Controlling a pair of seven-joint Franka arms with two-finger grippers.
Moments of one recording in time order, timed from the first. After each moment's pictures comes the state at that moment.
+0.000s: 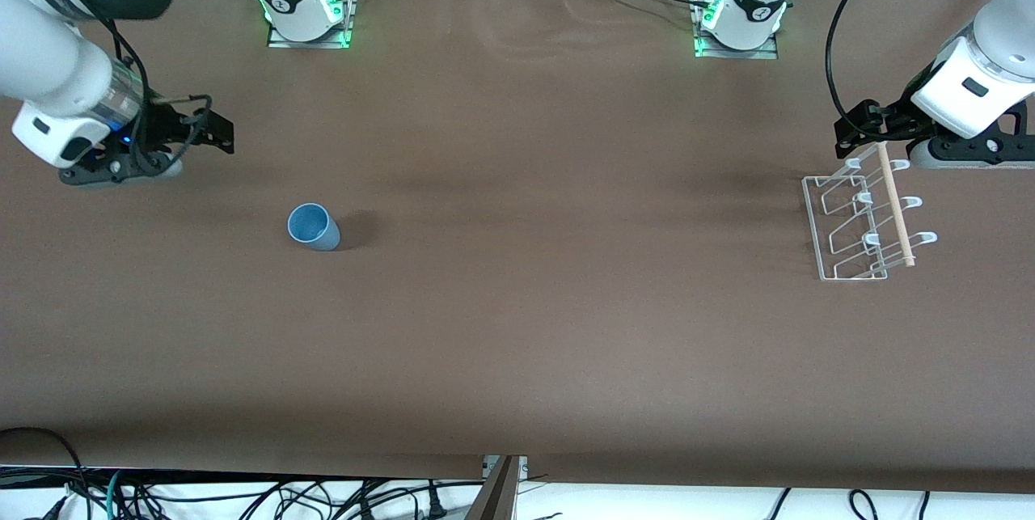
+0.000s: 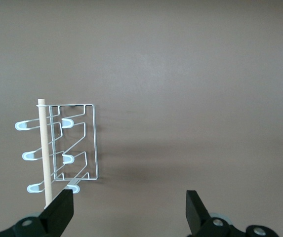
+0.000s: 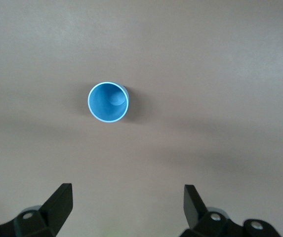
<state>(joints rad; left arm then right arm) -0.05 -0.02 -0.04 -1.68 0.02 1.67 -0.10 0.17 0.05 -0.06 -1.82 0.00 1.74 -0.04</state>
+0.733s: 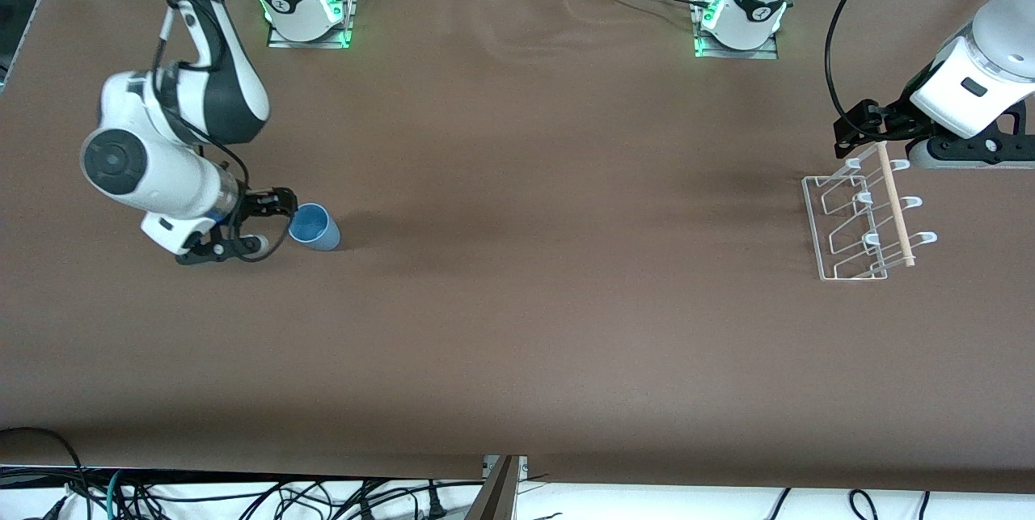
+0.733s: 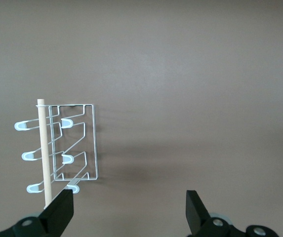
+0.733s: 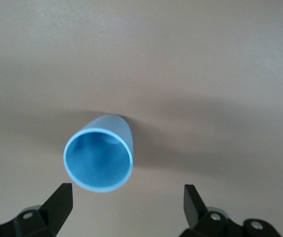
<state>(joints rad) -0.05 -0.02 -0.04 -1.68 0.02 1.67 -0.10 0.20 0.34 -0.04 -1.86 0.00 2.04 -0.04</state>
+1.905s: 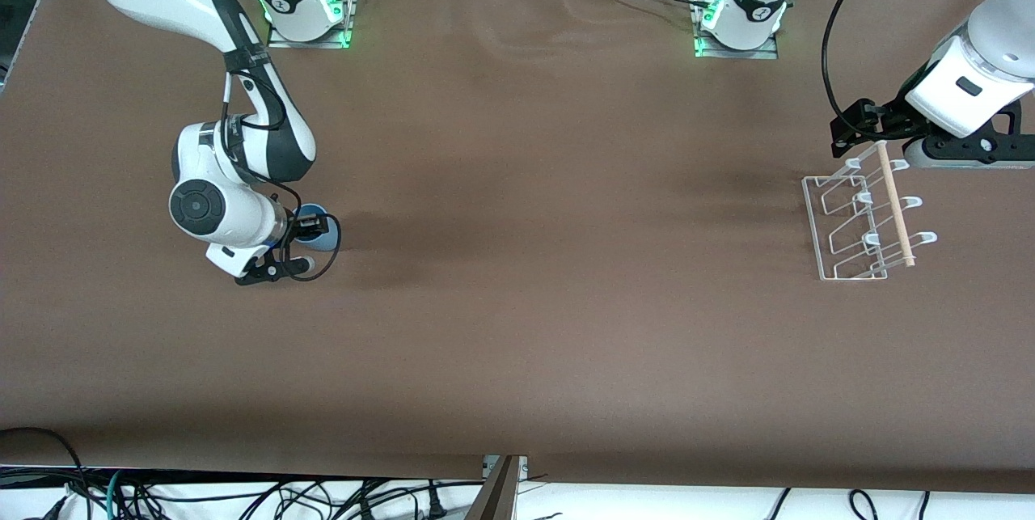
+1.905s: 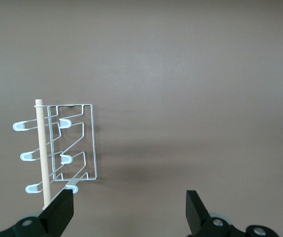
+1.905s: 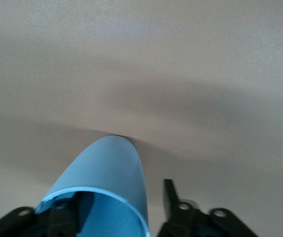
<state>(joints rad) -0.05 -0.02 -0.05 -1.68 0.02 1.67 -0.10 0.23 0.49 -0.04 -1.86 0.00 2.15 -0.04</state>
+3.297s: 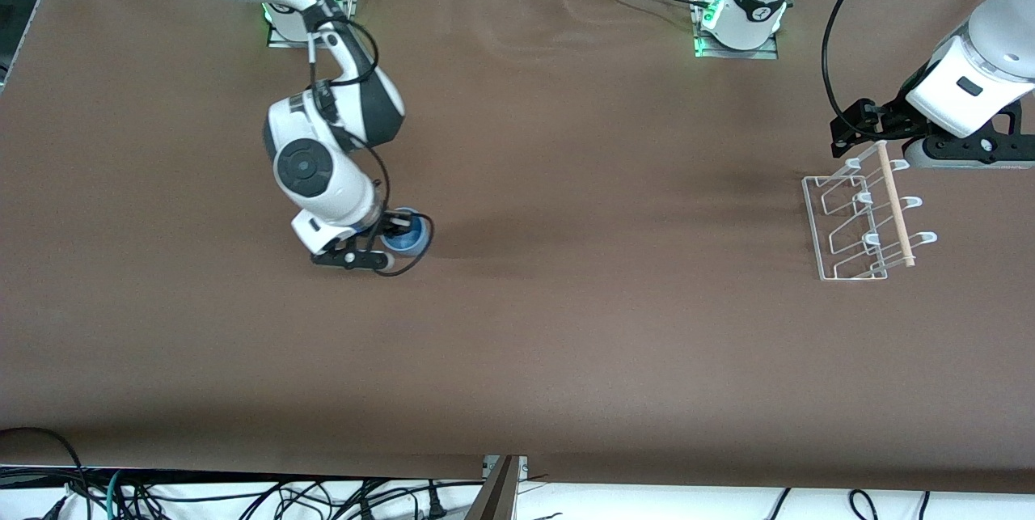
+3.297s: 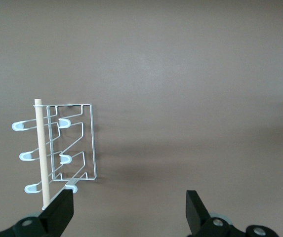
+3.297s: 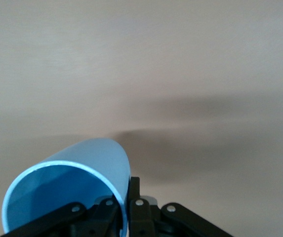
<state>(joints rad) -0.05 -0.02 -0.05 -1.68 0.02 1.67 -0.10 0.51 0.50 -0.03 -1.71 0.10 2.17 0.55</state>
